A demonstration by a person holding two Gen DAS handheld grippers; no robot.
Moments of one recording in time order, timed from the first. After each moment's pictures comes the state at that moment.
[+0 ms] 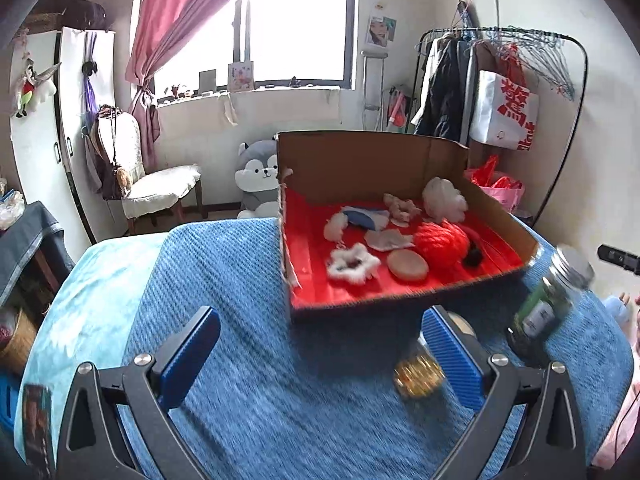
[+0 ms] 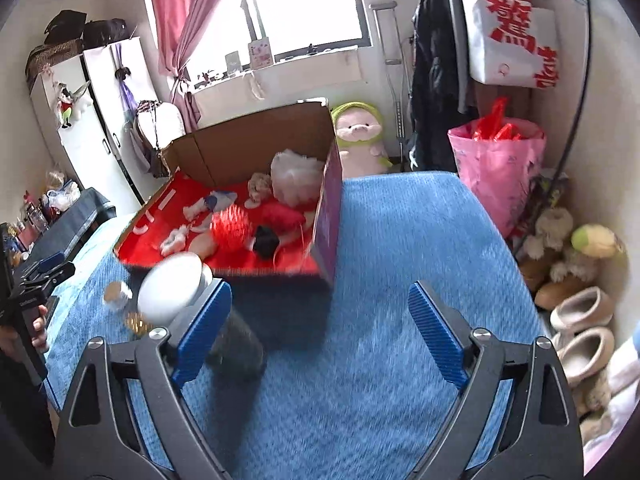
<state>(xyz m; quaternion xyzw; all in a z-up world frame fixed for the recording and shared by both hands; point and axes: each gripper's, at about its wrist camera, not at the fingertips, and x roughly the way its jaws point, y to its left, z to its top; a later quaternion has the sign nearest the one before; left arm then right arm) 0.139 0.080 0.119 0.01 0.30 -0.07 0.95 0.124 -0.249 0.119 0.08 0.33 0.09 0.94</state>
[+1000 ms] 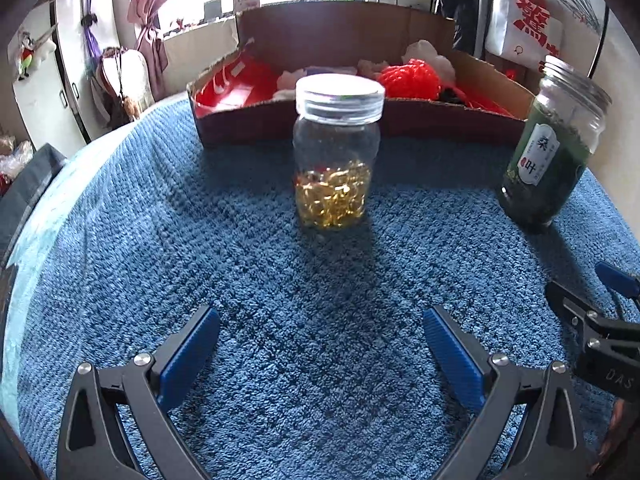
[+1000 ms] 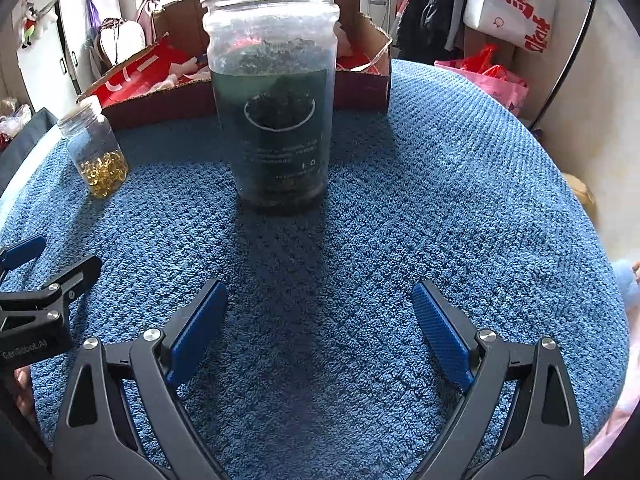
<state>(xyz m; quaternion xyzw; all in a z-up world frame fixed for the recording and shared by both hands) 0.105 -0.013 0.007 0.02 0.43 -0.01 0.90 0.074 -0.133 0.013 0.00 0.44 0.00 0.90</state>
